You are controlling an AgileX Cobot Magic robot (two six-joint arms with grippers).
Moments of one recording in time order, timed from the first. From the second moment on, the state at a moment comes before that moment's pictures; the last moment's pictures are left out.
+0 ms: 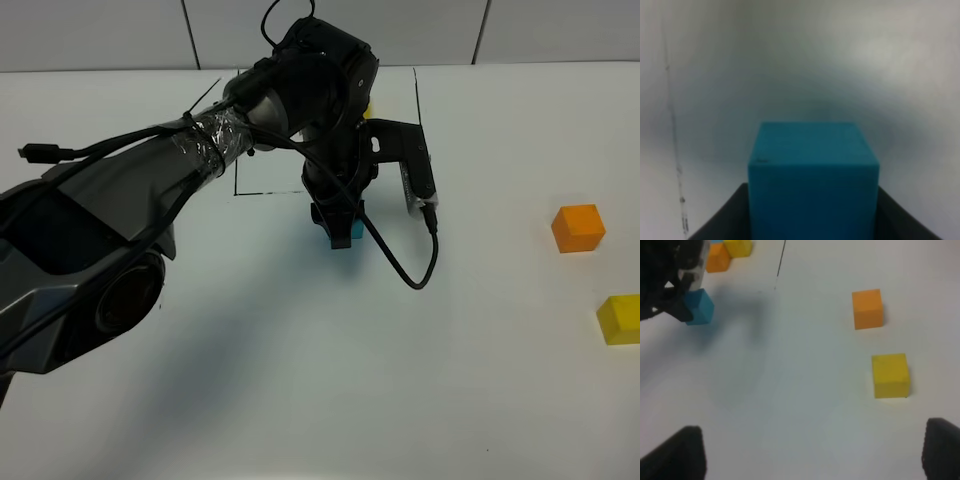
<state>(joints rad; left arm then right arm) -0.66 2.48 -2.17 0.06 1.19 0.84 0.00 0.01 -0.50 0.14 1.06 0.01</state>
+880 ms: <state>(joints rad) -0.66 2.51 -2.17 0.01 1.15 0.89 0.00 0.01 -0.50 0.14 1.06 0.01</state>
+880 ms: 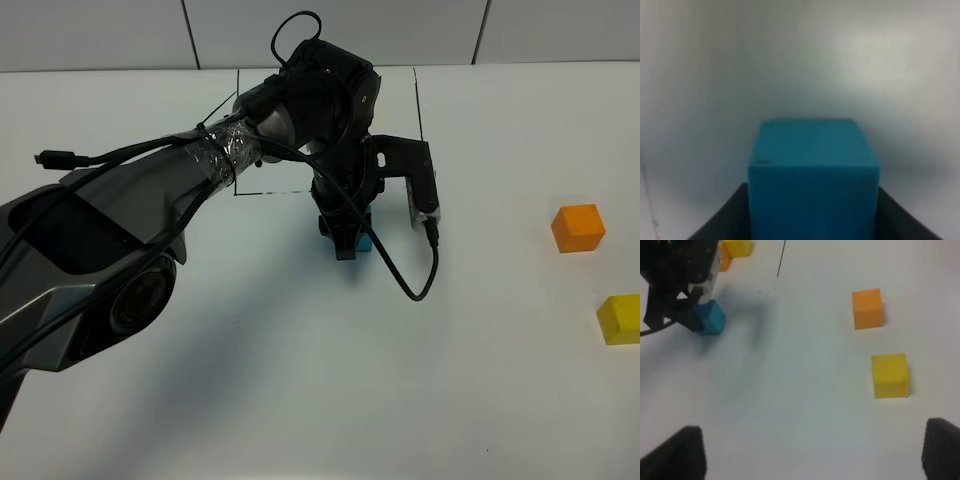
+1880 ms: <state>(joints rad) -0.66 2.53 -2.18 0.01 1.17 0.90 0.00 0.01 -0.50 0.14 1.06 0.01</state>
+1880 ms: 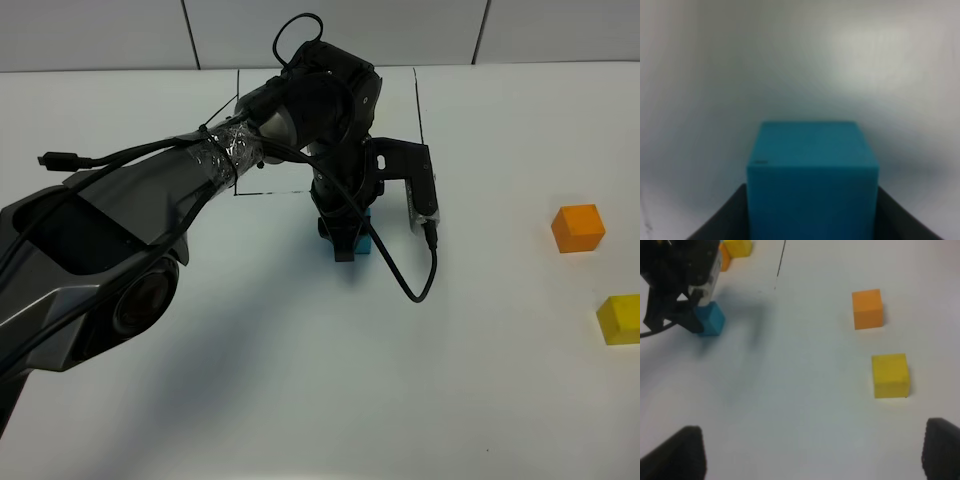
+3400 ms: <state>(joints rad) -0.38 2.23 -2.19 0.03 1.19 0.41 0.00 0.01 -0.50 0.14 1.06 0.01</state>
